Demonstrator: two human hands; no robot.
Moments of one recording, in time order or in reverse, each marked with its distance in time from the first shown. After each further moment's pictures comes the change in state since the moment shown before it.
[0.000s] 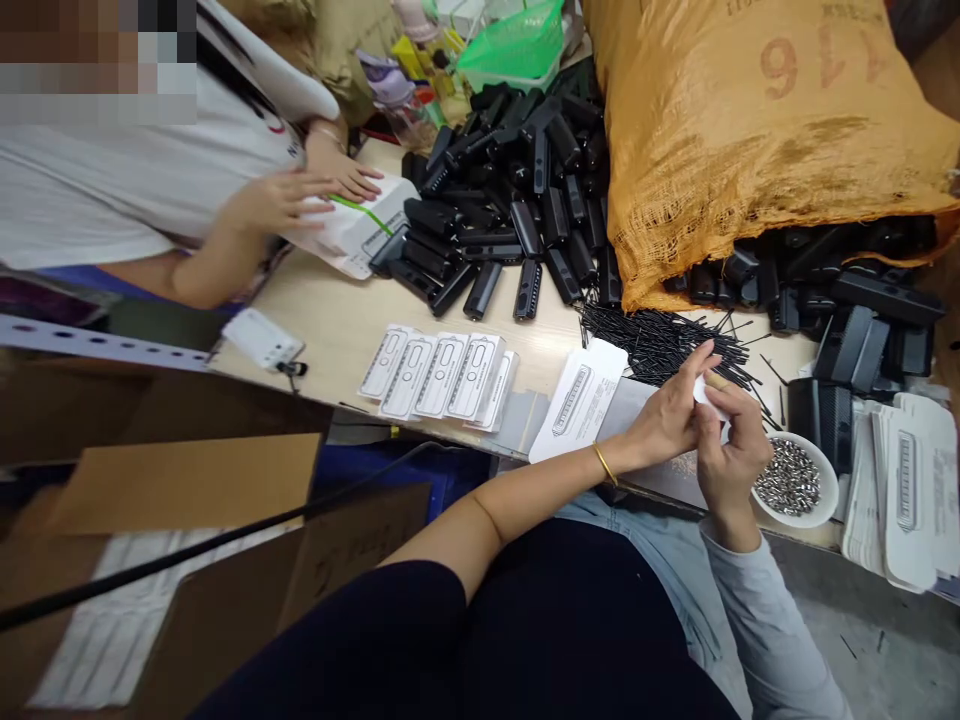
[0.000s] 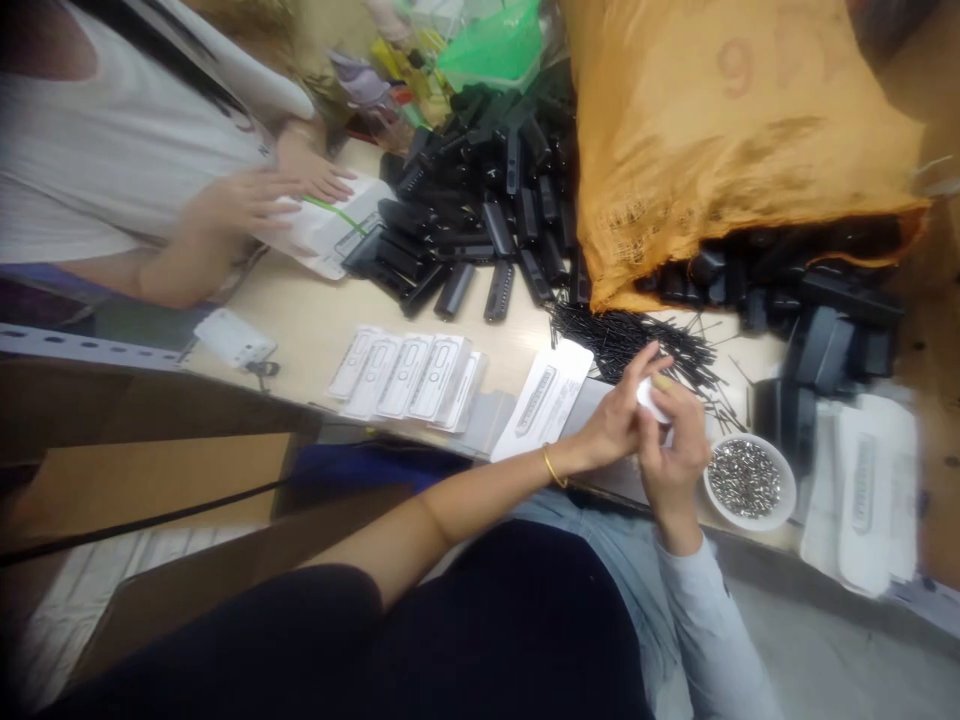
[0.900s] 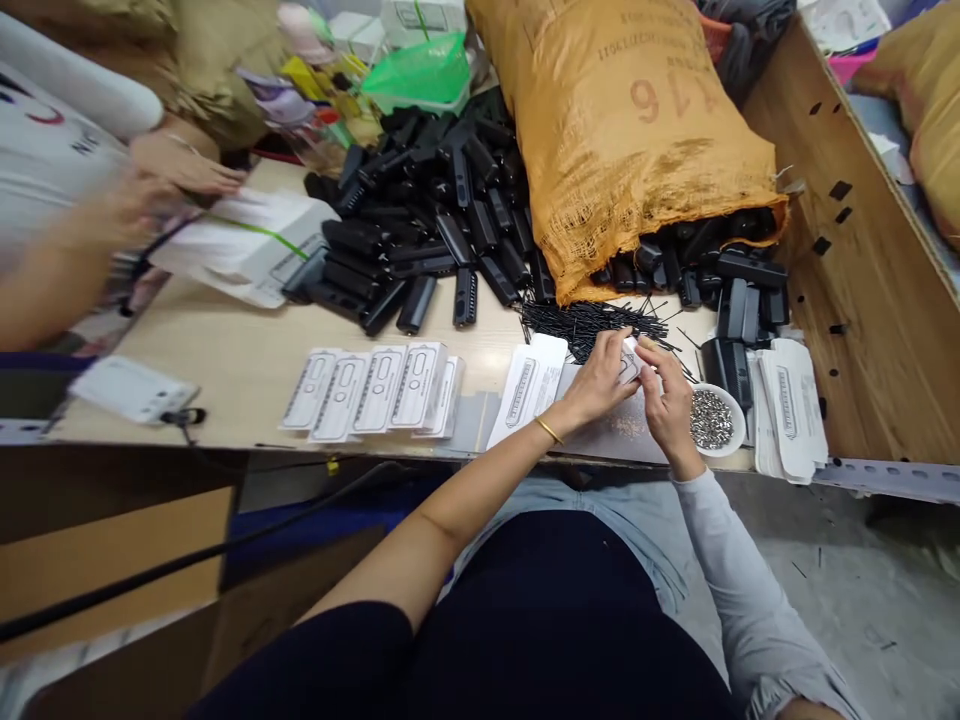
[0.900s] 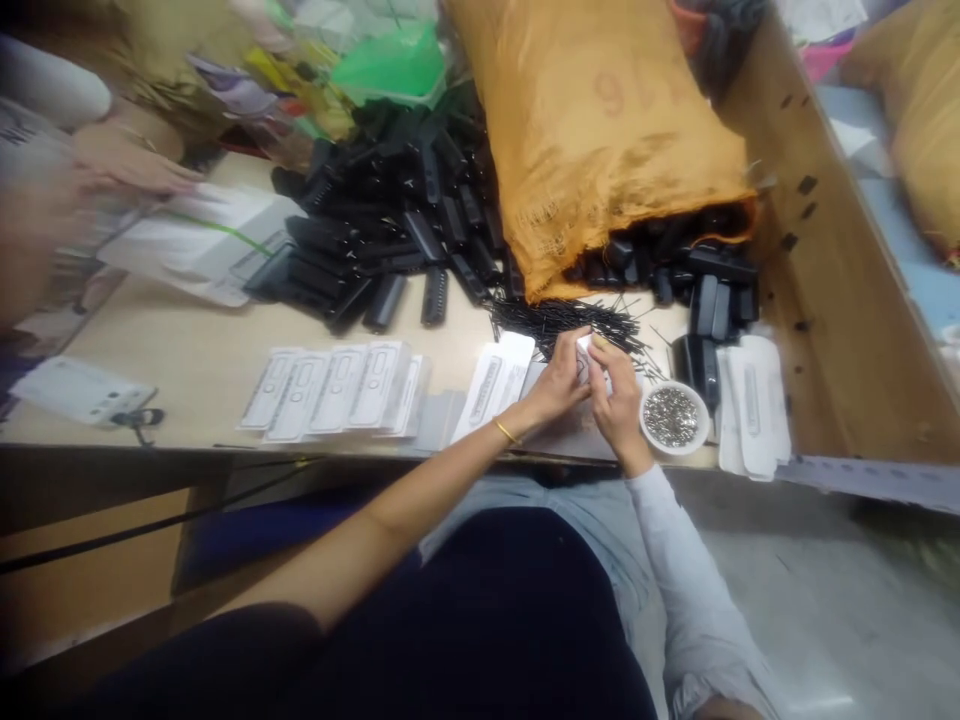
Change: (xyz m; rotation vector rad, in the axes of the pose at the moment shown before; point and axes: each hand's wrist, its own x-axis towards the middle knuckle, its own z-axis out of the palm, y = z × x) left_hand 0.003 -0.016 -0.001 0.415 0.038 0.124; right_hand -0.005 0.012 -0.011 0.001 -0.095 -0.044
